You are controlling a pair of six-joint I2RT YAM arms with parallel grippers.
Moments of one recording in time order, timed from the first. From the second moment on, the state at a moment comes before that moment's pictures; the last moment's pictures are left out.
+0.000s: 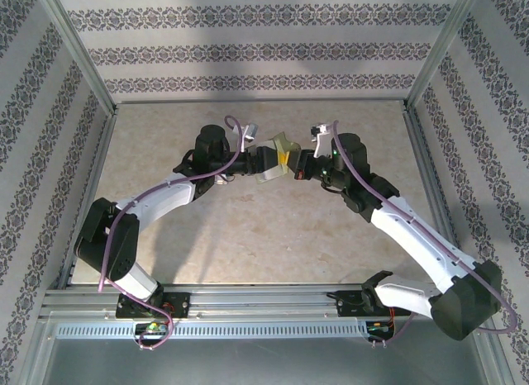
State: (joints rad) left arm -0.49 1.59 1.06 0.27 0.81 -0.85; right arm 0.52 1.15 0.98 -0.19 -0.30 0.57
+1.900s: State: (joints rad) left arm -0.49 1.54 1.06 0.19 0.78 -0.77; right arm 0.52 1.15 0.96 -0.23 -0.28 0.57
